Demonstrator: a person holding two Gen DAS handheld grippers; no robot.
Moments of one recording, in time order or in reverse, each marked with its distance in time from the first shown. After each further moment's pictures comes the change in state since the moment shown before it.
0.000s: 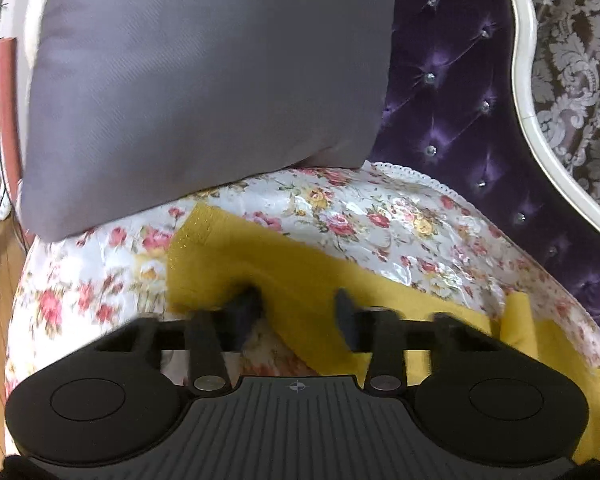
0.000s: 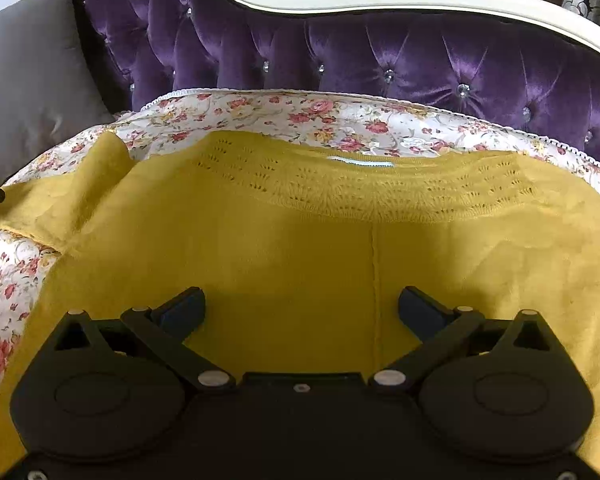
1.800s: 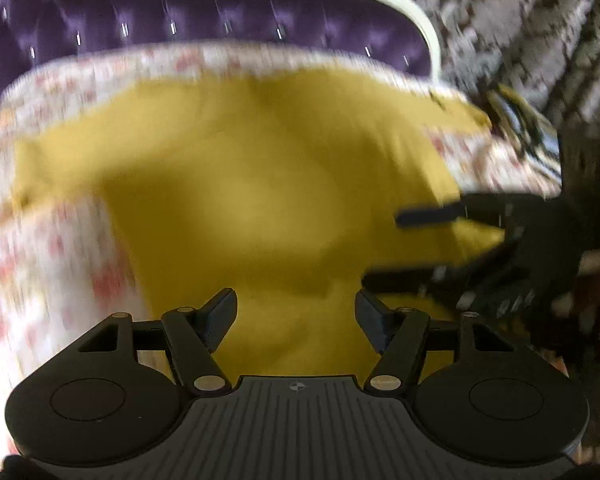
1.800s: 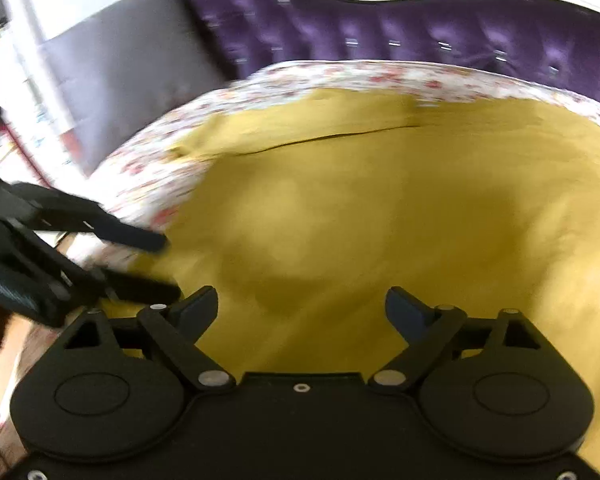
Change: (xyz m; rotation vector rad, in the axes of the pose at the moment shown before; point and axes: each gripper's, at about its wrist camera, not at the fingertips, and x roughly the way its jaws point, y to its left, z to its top) left arm -0.127 -0.207 -0.171 0.733 0.453 -0.508; right arm -0.129 -0.020 -0.068 -0.048 0.089 0.345
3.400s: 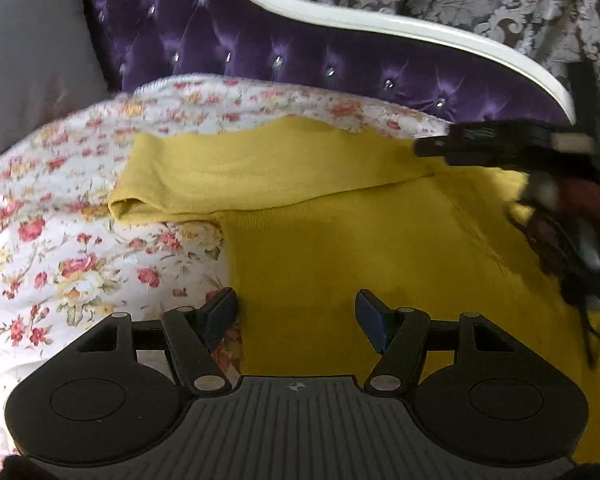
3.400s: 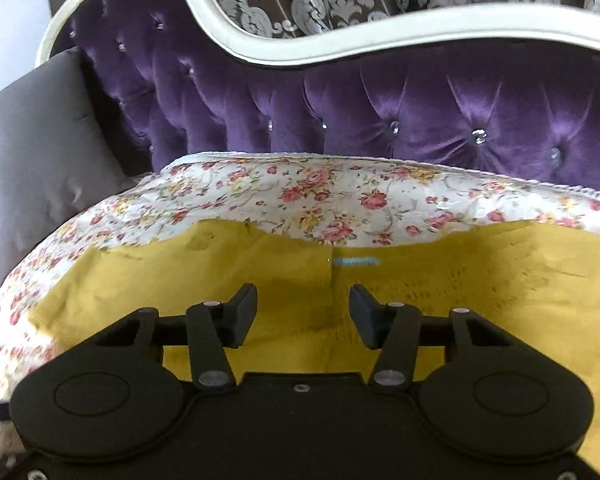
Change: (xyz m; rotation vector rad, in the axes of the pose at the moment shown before) left arm 0.048 0.044 0.016 -0.263 -0.273 0.374; right arm 0.113 -0.104 0.130 0.092 -0.195 -0.142
